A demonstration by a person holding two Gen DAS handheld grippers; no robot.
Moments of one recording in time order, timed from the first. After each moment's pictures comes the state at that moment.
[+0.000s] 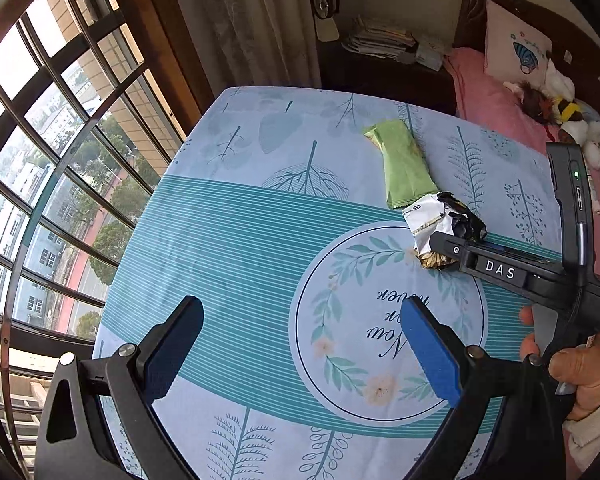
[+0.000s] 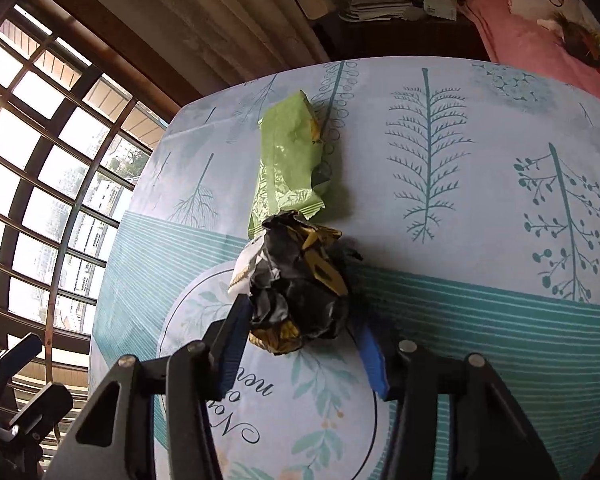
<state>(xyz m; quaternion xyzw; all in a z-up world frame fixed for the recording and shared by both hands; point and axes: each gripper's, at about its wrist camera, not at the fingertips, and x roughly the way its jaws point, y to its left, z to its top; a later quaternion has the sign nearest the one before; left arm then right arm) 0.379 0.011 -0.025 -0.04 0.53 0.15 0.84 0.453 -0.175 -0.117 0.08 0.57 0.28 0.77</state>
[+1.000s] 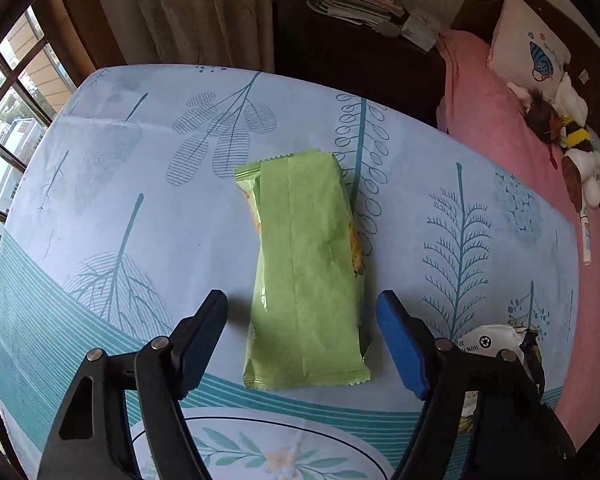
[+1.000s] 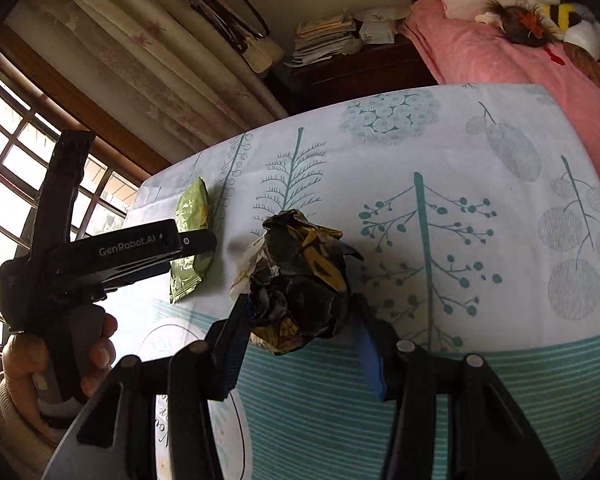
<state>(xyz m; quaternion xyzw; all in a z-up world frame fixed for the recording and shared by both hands) 0.584 -0.026 -0.129 -0.12 0.58 0.10 0.80 0.490 -0.267 -0.123 0.15 0.52 0.23 0.81</state>
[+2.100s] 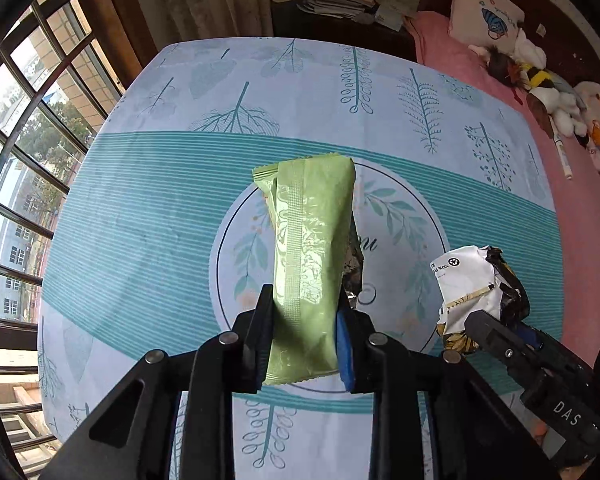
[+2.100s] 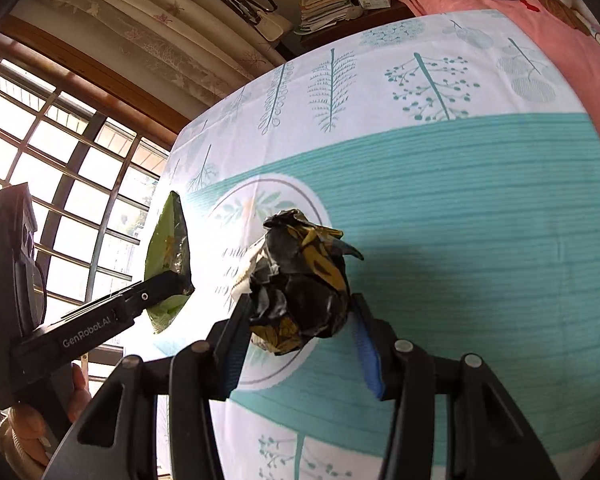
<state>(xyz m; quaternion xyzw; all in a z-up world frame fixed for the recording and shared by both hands) 0.353 -0.024 -0.064 -0.07 0.57 0.07 0.81 0.343 -0.264 -0.106 0.19 0.56 0.24 0.77</state>
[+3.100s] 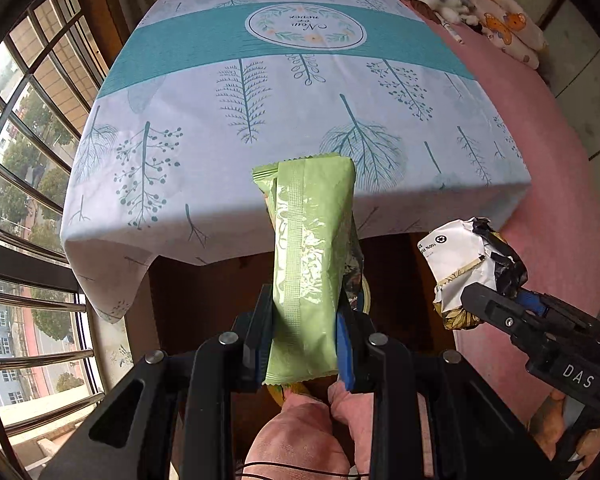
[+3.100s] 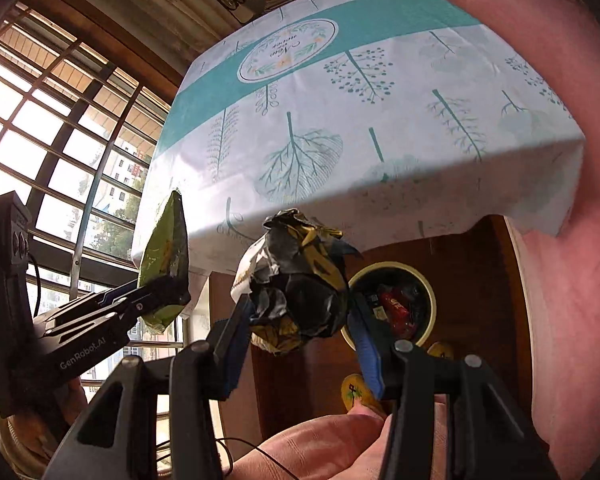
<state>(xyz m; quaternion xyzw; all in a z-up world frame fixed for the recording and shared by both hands) -0.031 0.049 -0.068 0.00 0.60 -0.09 0.80 -0.073 -0.185 -0.071 0.19 0.57 0.12 0.79</state>
